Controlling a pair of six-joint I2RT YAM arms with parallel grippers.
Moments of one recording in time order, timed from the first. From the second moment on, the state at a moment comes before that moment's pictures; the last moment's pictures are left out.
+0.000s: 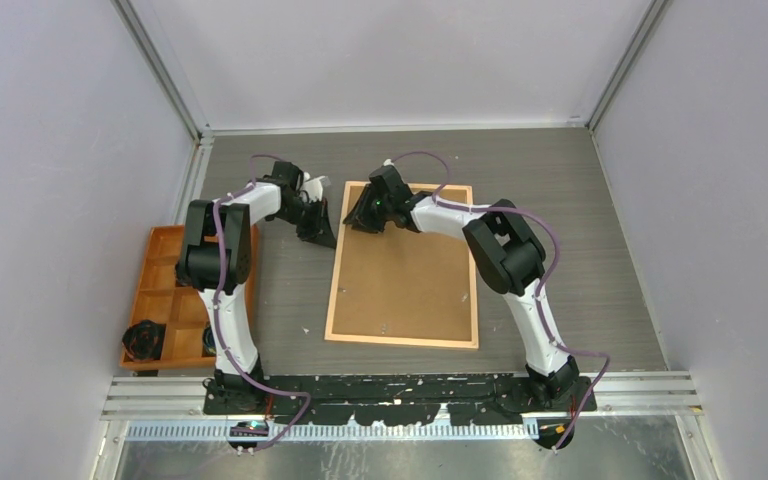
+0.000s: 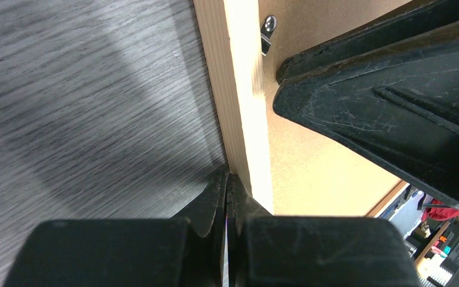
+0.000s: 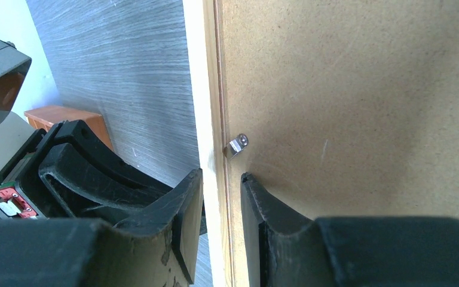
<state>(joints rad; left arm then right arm) -0.14 2.04 1.35 -0.59 0.65 -0.05 0.67 2.26 1.60 -0.06 -0.16 1.03</state>
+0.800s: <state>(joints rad) -0.14 2.03 1.34 -0.57 0.64 -0.05 0.67 2.31 1.68 -0.09 -0.17 1.06</state>
